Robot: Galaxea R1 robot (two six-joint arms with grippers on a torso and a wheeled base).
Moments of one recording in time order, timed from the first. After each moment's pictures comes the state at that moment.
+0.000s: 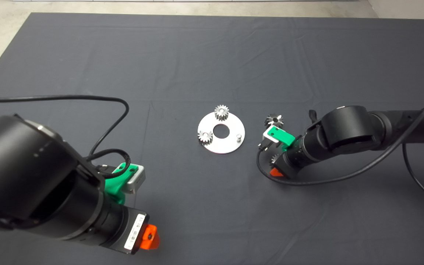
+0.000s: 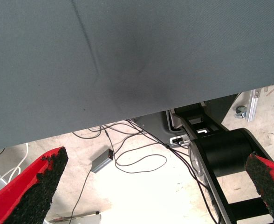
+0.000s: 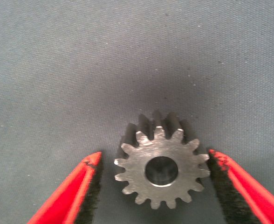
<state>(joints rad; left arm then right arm) -0.49 2.36 -0.37 0.10 1.53 -1.77 0.17 2.44 -0.87 -0.60 -1.44 0.86</state>
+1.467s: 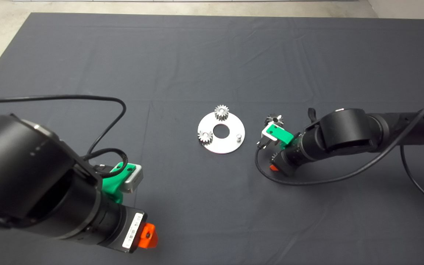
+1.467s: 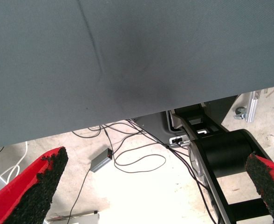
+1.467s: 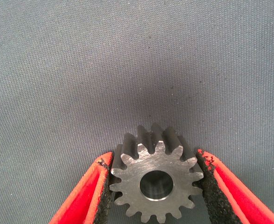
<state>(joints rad) -0.49 2.35 -0.37 0.10 1.53 -1.77 0.16 2.45 -0.87 -0.67 -1.45 0.85</state>
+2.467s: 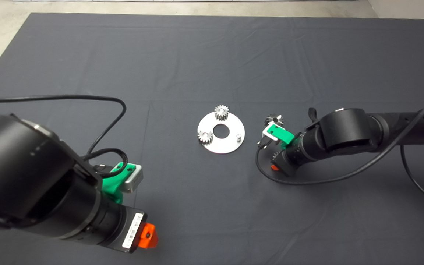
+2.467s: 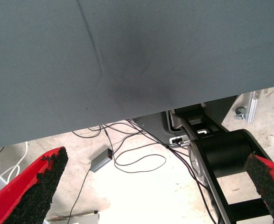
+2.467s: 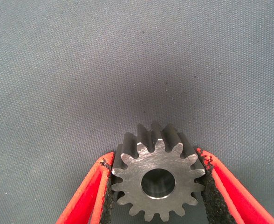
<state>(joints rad) -0.48 2.35 -0.37 0.10 1.53 -1.77 0.17 2.45 -0.87 -0.67 -1.47 0.86</state>
